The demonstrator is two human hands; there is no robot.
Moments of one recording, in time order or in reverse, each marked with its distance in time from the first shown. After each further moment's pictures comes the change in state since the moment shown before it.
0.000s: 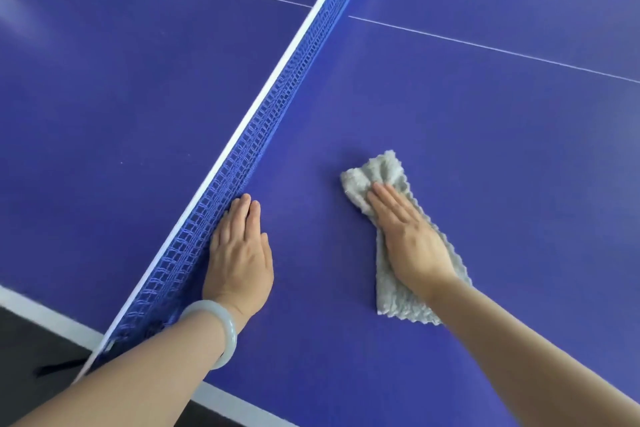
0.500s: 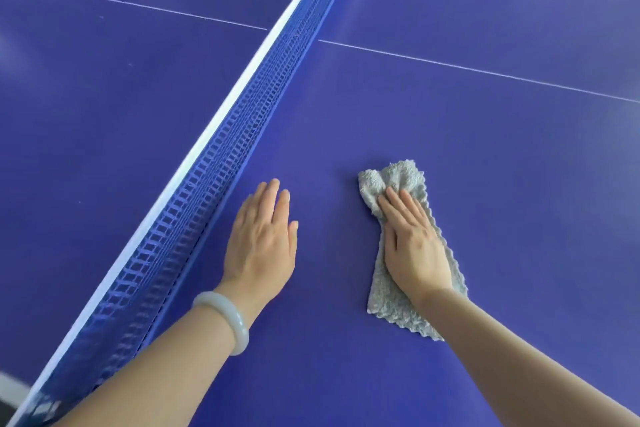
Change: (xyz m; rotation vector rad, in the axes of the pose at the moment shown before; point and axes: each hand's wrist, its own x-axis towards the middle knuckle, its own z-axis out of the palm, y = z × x) left_hand 0.063 0.077 -0.010 0.132 0.056 0.264; right_hand 0.016 0.039 -0.017 0.076 0.141 0.242
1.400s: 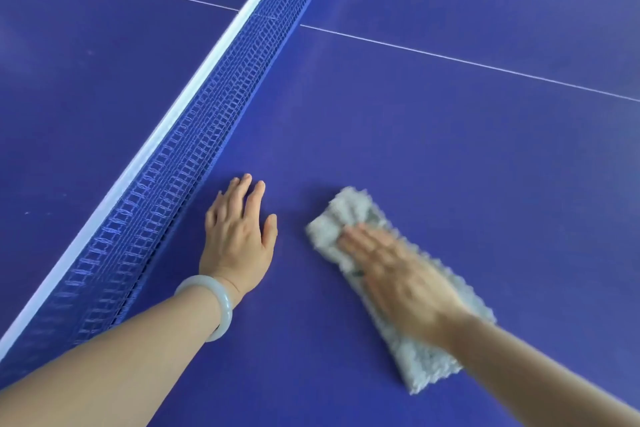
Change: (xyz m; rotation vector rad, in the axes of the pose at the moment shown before) left_hand 0.052 0.020 0.034 -0.122 -0.023 -0.199; right_hand 0.017 0.055 -0.035 -0.132 -0.242 -0.594
